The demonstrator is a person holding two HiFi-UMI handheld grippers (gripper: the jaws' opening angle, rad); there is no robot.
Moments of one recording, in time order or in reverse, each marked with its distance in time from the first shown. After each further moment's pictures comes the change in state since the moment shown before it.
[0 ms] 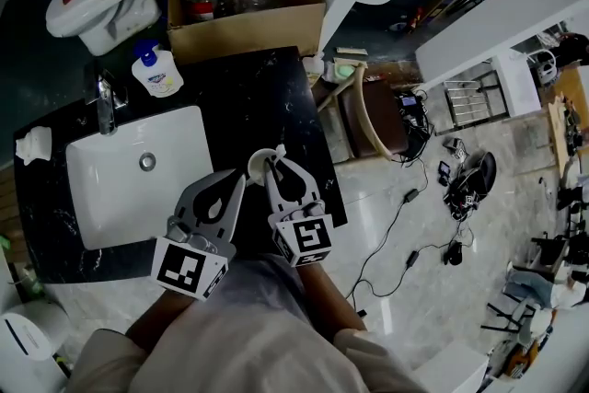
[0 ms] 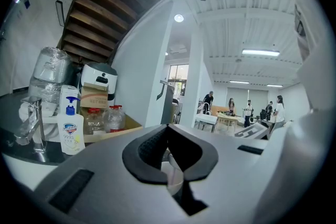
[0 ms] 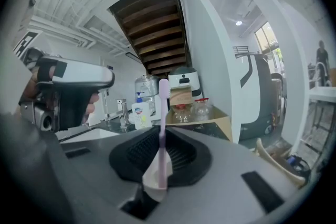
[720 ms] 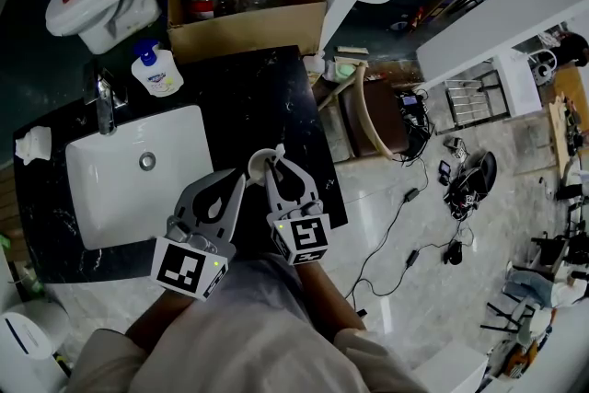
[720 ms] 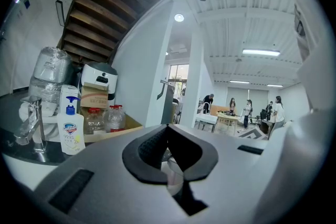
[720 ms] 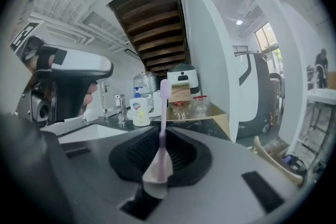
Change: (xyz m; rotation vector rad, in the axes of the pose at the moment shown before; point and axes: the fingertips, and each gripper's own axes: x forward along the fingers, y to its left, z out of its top) left arm 0.001 0.002 -0.001 -0.002 0.004 0.002; right arm 0.004 -0.003 -0.014 -0.010 0.032 -0.019
